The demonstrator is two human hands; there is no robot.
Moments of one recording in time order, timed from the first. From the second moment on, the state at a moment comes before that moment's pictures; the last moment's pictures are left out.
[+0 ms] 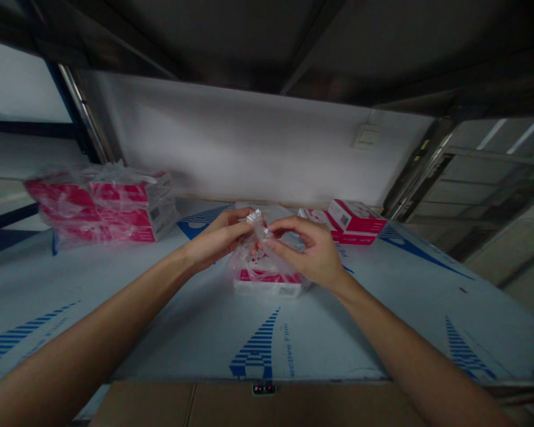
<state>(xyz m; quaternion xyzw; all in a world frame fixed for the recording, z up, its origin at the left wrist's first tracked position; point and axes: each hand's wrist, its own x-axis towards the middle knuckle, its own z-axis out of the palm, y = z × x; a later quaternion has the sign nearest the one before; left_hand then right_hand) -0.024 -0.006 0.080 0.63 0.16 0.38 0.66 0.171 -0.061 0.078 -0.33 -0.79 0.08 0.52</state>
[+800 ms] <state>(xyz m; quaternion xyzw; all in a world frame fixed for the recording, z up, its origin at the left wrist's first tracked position) -0.022 -0.015 0.079 0.66 0.13 0.27 0.68 0.170 -0.063 0.084 -0.36 -0.75 0.22 0.51</state>
